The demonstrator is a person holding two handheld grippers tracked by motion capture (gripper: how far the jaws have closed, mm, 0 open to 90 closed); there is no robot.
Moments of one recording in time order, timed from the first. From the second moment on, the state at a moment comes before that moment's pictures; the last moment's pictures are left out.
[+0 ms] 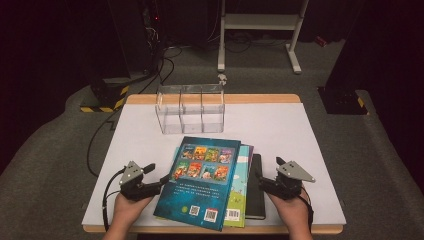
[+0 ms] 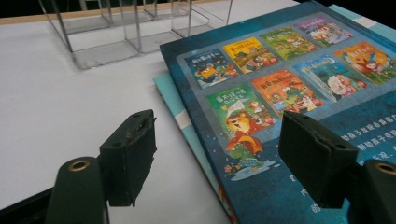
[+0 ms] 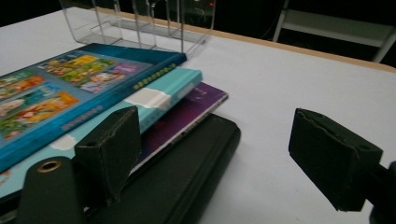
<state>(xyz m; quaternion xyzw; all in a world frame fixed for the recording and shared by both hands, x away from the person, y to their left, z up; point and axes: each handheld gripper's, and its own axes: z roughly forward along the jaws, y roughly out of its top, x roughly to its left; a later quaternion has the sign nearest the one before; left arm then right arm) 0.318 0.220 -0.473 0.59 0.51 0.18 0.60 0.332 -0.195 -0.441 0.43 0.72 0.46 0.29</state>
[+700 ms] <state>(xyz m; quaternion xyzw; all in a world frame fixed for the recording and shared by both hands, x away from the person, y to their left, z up) 0.315 0.196 -0.482 0.62 0.50 0.14 0.59 0.312 -0.140 -0.437 0.36 0.77 0.47 0.25</state>
